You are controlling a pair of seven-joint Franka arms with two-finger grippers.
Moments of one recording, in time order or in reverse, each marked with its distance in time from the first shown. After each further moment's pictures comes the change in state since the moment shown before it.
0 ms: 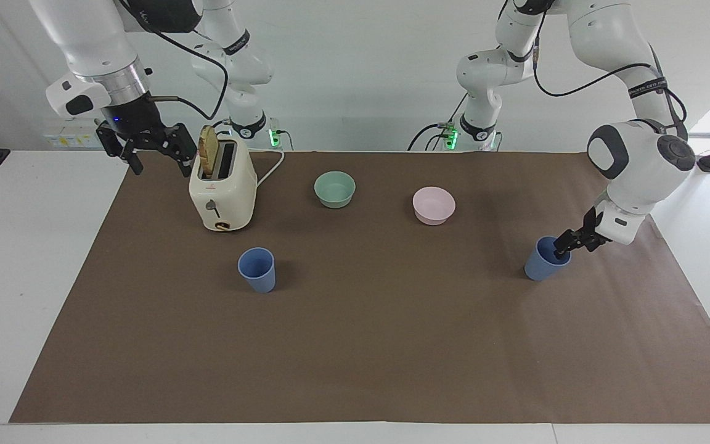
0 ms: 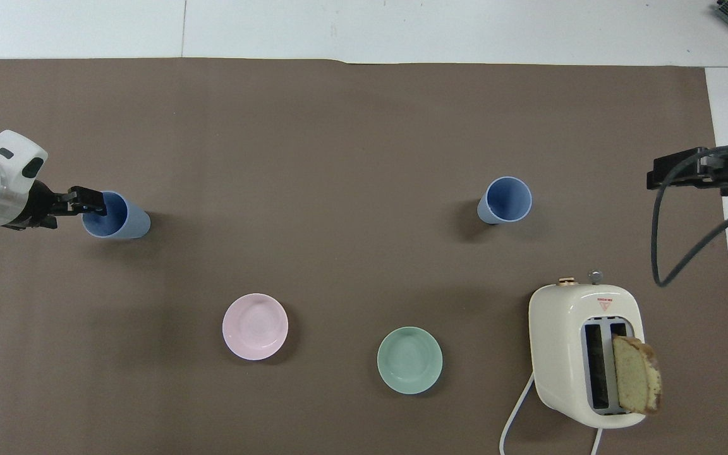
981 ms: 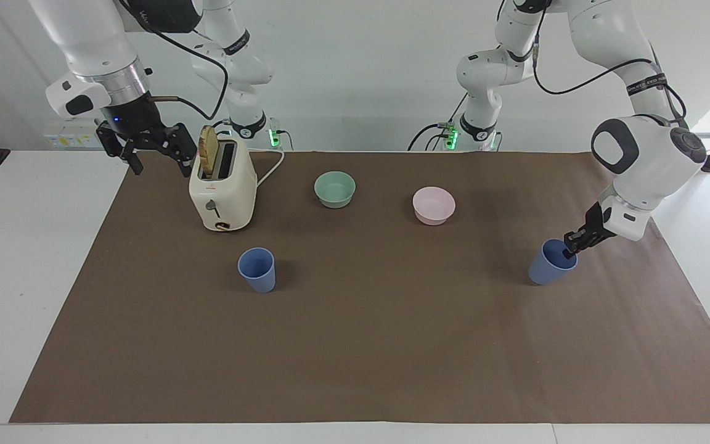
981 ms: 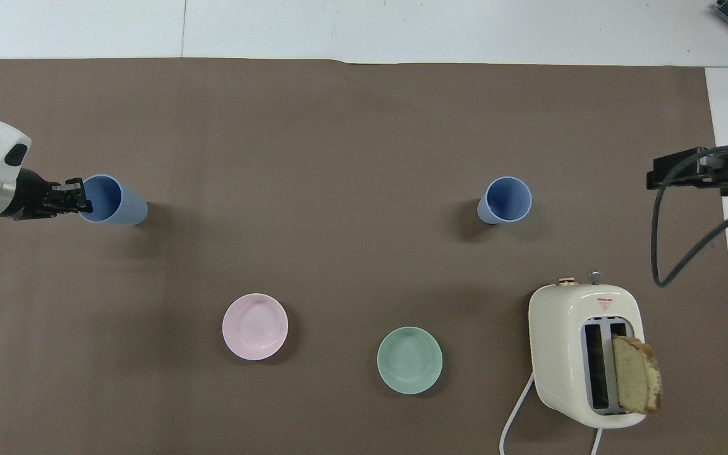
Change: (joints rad) left arm 0.000 -0.021 -0.003 0.057 -0.120 -0.047 -0.028; right arm 0.000 0.000 0.000 0.000 0.000 0.000 0.000
